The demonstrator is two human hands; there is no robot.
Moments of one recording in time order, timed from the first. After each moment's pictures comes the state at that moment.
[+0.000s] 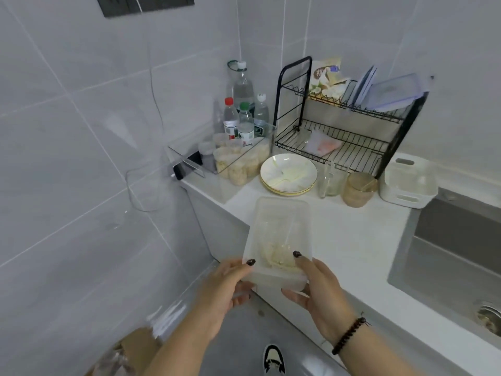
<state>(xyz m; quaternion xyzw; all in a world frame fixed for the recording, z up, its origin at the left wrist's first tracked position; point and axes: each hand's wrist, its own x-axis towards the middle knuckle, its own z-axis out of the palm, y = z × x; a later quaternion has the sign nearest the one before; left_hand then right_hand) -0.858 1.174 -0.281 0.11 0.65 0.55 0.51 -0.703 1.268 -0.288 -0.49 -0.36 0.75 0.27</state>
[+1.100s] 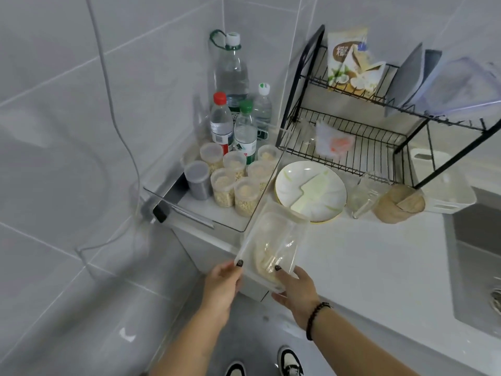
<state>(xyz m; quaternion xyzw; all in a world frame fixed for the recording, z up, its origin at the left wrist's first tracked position) -1.091 1.332 -0.407 0.05 0.67 0.49 0.56 -0.935 1.375 -0.377 -0.66 -0.24 0.68 0.22</state>
